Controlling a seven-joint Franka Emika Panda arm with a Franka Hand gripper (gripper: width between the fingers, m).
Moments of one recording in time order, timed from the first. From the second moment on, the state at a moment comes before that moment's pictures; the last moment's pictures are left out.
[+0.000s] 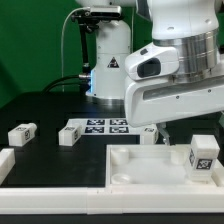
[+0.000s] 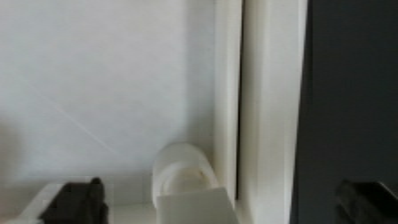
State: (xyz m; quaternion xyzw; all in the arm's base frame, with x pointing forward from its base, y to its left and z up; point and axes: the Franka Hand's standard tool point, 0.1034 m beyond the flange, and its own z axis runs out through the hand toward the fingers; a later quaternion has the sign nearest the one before) arm 0.601 0.111 0.081 -0.99 -0.02 0.04 0.09
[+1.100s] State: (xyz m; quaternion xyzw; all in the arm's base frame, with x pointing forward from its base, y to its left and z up) arm 0.620 0.119 0.077 -1.00 0.04 -0.01 0.04
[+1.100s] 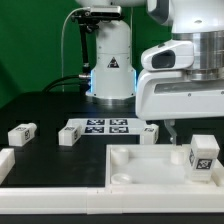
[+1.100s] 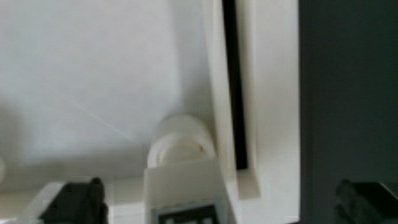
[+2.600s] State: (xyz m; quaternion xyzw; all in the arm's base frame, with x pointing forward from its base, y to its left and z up) arm 0.645 0.112 0.074 -1.00 0.04 -0.02 0.04
